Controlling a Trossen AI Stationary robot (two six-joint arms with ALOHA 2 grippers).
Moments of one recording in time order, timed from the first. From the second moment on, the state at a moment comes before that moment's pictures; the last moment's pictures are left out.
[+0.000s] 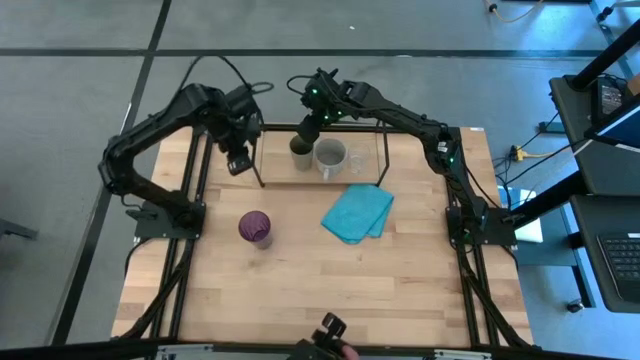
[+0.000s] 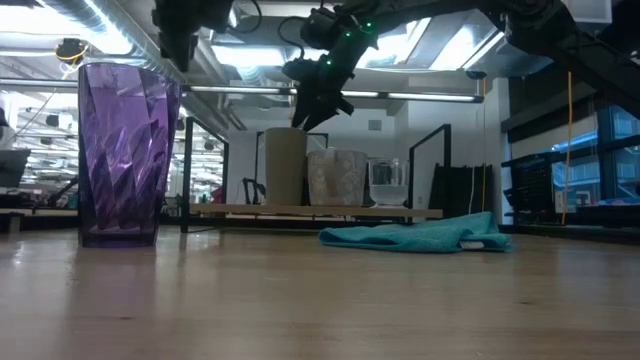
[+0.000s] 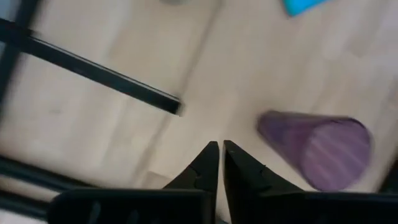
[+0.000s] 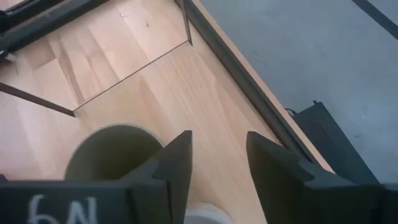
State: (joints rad) left arm 0.59 1.40 1.61 -1.57 0.17 0.11; right arm -0.47 2.26 2.36 -0.97 0.00 0.12
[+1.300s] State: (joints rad) left arm 0.02 1.24 1.21 -1.25 0.17 -0.33; right arm -0.47 2.26 2.36 -1.01 0.02 0.02
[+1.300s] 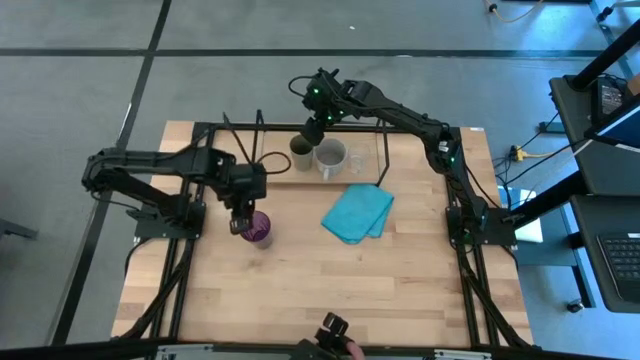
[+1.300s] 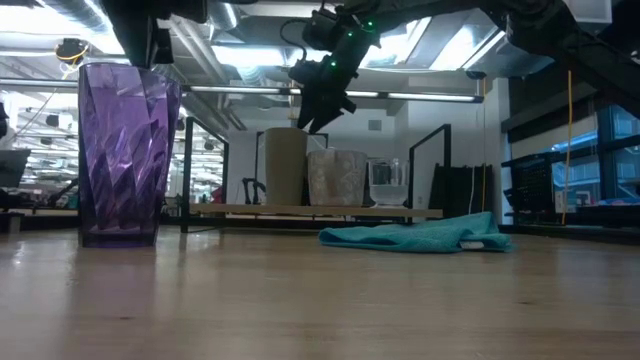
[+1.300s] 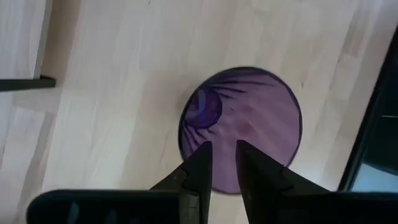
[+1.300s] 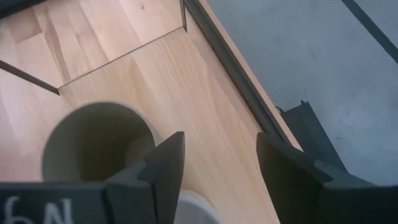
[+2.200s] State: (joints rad) left arm -0.04 1.24 1.10 -1.19 0.02 -0.41; right arm -0.47 2.26 2.36 -1.02 0.02 -0.01
